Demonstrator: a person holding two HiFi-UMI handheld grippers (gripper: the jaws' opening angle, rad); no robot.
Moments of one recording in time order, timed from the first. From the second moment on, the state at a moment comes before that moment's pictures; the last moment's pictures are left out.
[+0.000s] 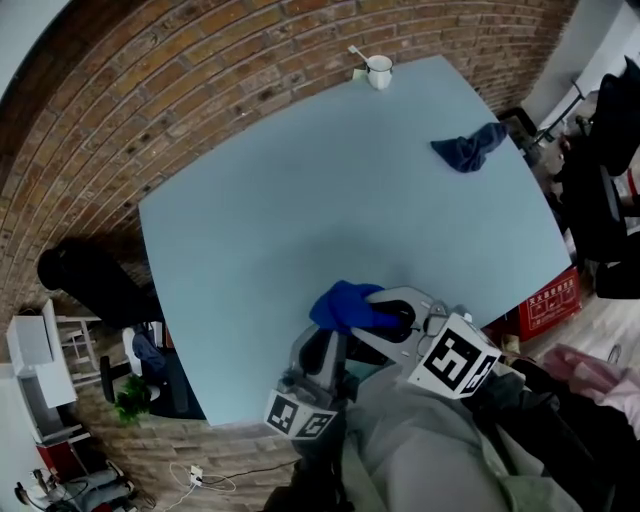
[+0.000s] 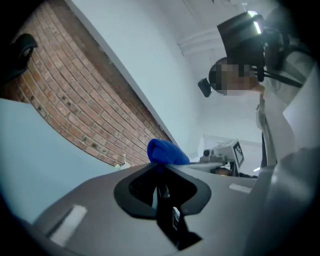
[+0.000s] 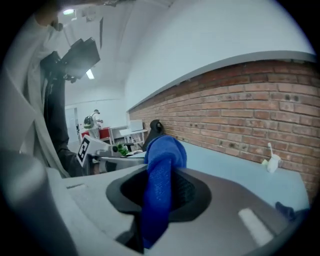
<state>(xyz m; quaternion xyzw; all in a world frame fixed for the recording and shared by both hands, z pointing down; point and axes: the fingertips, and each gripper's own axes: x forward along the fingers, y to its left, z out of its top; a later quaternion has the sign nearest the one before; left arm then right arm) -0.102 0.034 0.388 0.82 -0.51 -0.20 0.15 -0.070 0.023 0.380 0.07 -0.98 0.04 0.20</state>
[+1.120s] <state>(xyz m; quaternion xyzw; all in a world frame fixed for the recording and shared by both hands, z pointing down) -0.208 0.017 0.408 0.58 -0.51 -0.56 0.31 -0.039 0.048 0.390 0.00 -0.99 0.11 0.09</state>
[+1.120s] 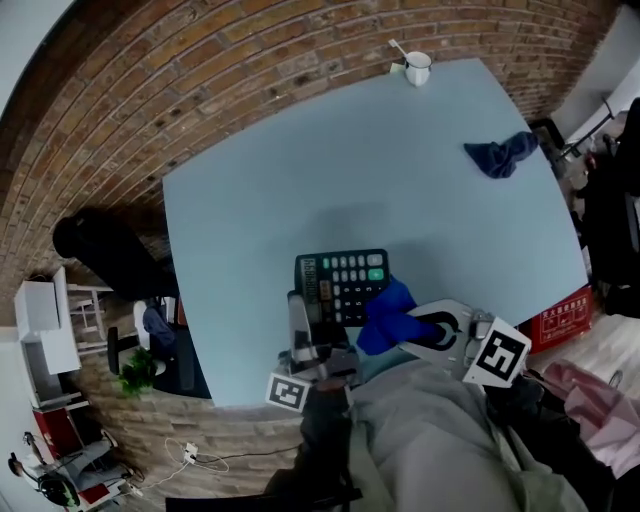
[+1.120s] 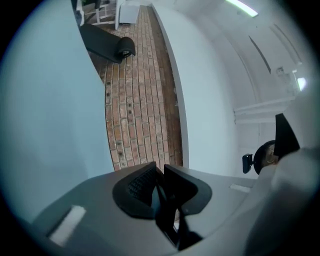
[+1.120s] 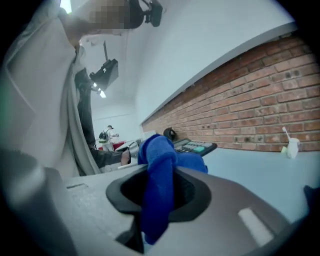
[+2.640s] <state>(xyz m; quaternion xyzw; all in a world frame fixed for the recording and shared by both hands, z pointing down) -0.176 -0.005 0.509 0.76 -0.45 -0.28 0.37 -0.003 0.039 0.508 0.05 -0.95 0.27 0.15</state>
